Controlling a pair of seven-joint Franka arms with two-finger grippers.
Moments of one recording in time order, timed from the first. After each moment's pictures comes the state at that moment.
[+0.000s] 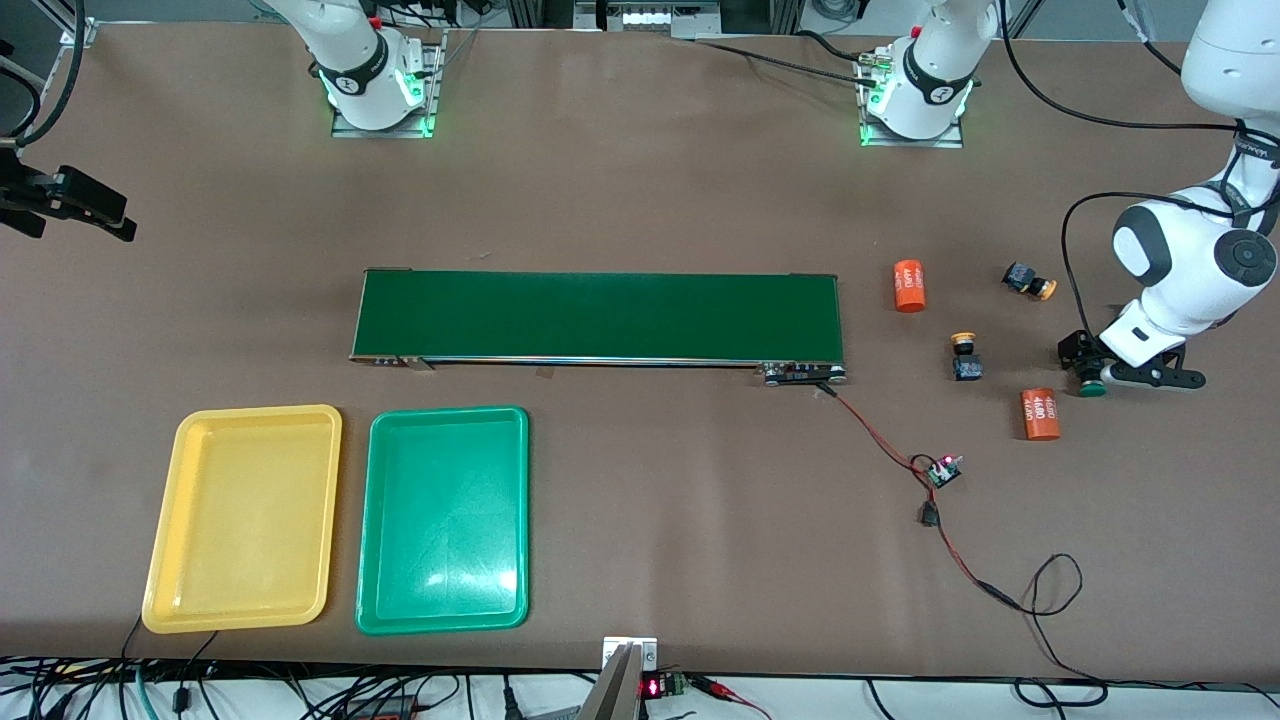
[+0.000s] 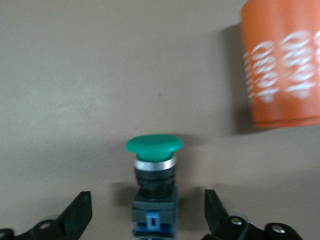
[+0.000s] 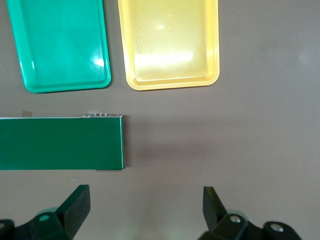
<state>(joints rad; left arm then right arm) 0.38 0.48 0.05 -2.20 0.12 2.80 0.46 0.00 0.01 -0.05 -1.55 -0.03 1.53 -0.03</state>
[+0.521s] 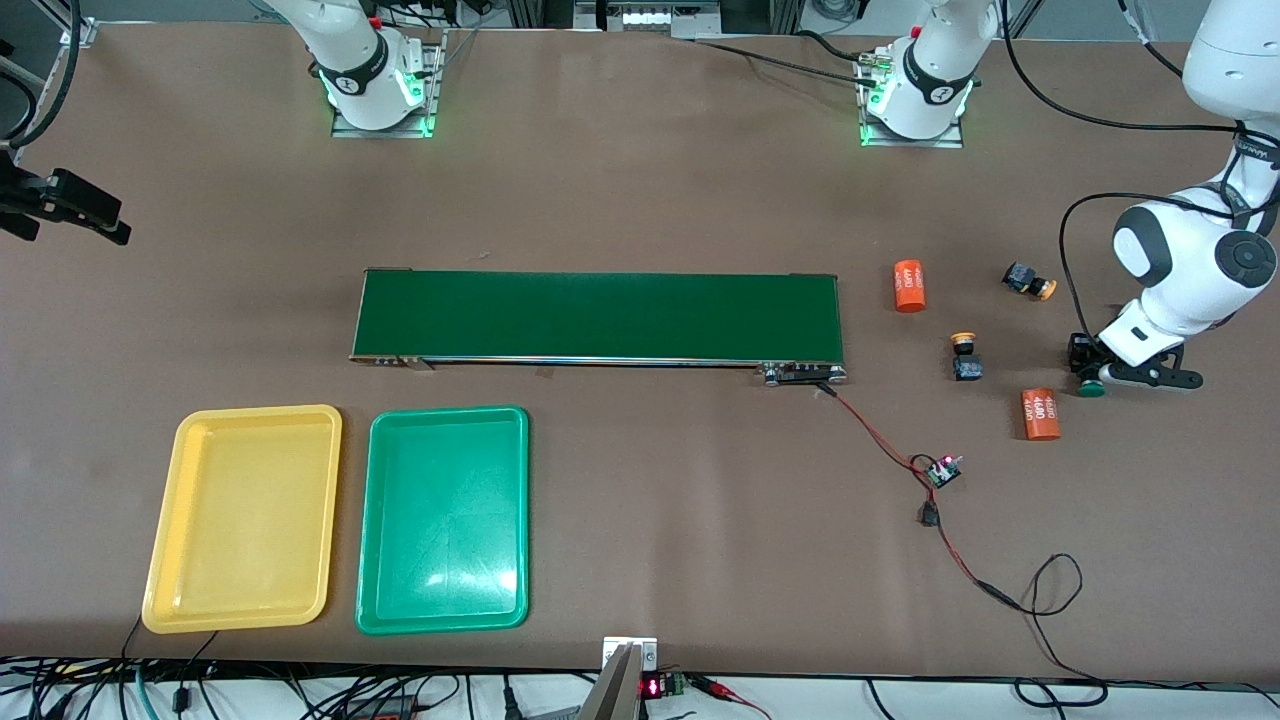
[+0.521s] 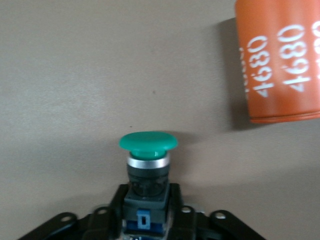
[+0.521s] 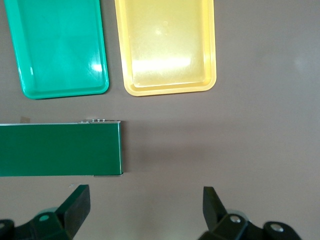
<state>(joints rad) 0.39 0.47 0.03 -2.20 0.12 2.76 0.46 0.00 0.01 -0.05 -1.56 -0.03 1.56 -0.03</state>
